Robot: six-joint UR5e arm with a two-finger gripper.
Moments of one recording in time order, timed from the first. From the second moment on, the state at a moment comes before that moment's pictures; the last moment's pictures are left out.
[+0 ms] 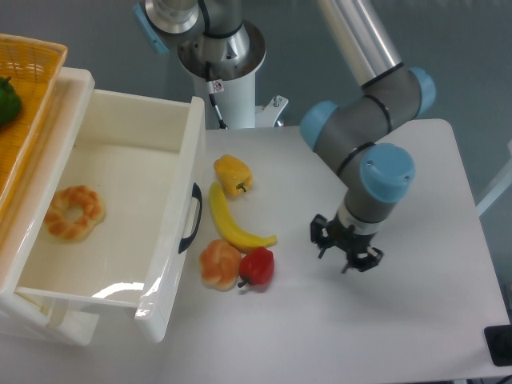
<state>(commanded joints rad) 2.57 -2.04 -1.57 -1.06 1.39 1.04</state>
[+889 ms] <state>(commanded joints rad) 2.50 -1.95 -1.56 -1.37 1.01 0.90</state>
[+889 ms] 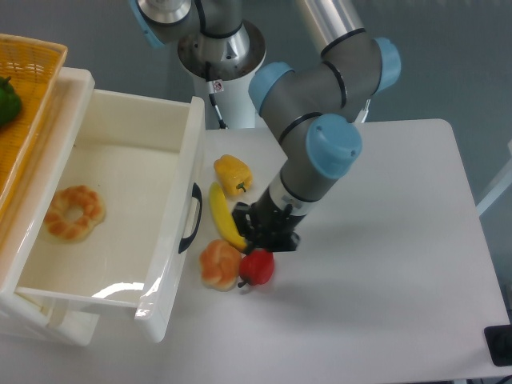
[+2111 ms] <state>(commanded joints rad) 2.50 -1.93 -1.51 -1.57 0.97 0.90</state>
